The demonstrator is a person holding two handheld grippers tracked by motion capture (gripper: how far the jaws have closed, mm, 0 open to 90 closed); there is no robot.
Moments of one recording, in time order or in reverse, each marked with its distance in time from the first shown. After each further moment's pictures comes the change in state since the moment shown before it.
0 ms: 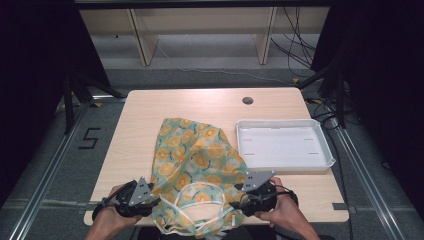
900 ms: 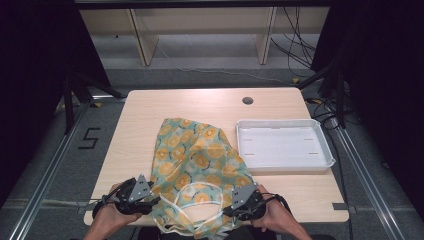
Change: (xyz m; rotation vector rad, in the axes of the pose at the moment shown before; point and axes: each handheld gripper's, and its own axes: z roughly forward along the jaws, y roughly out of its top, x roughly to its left) left arm 0.005 0.001 0.002 0.013 -0.005 -0.040; right arm 0.012 -0.009 0.037 0.073 0.182 -0.198
